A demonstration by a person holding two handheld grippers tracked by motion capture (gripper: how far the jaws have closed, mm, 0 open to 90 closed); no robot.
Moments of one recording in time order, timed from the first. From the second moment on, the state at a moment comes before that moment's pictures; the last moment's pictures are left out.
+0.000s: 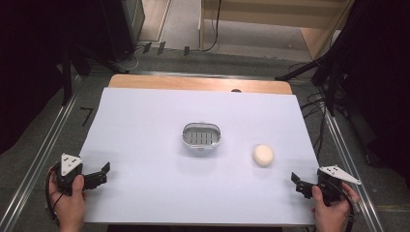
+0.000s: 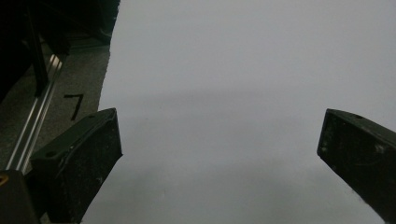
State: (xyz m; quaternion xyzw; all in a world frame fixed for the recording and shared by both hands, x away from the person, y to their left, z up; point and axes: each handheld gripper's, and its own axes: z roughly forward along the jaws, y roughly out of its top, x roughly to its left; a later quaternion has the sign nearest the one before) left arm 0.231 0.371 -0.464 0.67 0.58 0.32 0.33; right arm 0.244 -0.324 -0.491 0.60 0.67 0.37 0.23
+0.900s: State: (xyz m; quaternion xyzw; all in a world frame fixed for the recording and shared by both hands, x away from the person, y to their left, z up) left arm 0.230 0.371 -0.464 0.67 0.58 0.32 0.33; right arm 0.251 -0.316 -0.475 0.60 0.68 0.37 0.21
